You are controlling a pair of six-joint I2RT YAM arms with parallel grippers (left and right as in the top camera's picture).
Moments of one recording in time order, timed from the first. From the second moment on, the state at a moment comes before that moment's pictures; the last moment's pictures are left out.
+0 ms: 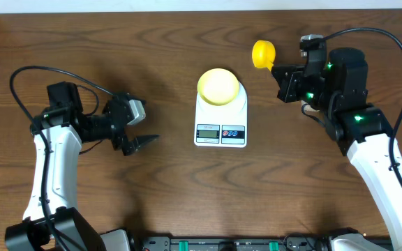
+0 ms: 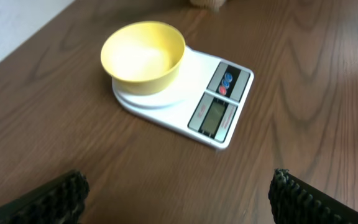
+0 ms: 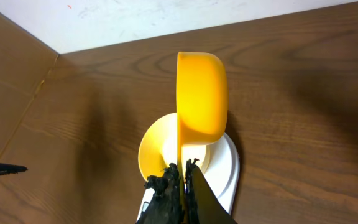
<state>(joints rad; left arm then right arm) 0.29 1.46 1.03 -0.94 1.01 1.42 0.20 1.33 1.08 -0.29 -0.40 0.32</state>
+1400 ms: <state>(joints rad) 0.29 1.46 1.03 -0.94 0.81 1.42 0.20 1.33 1.08 -0.29 -0.40 0.32</state>
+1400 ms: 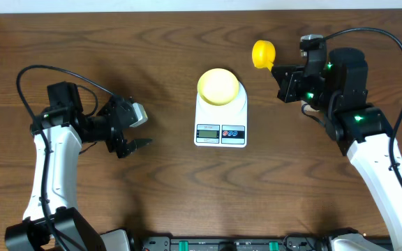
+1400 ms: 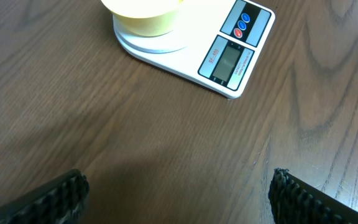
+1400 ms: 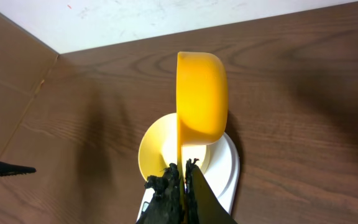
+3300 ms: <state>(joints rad) 0.10 1.46 1.03 -0.77 0.86 1.01 0.20 1.33 1.08 -0.29 -0.40 0.32</state>
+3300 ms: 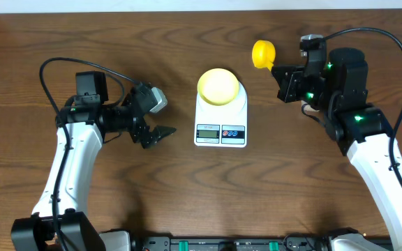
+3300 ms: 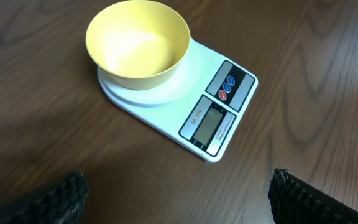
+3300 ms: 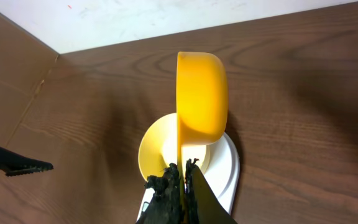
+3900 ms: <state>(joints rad) 0.10 1.46 1.03 -0.77 0.86 1.01 0.19 1.32 1.08 -0.29 -0.41 0.32</state>
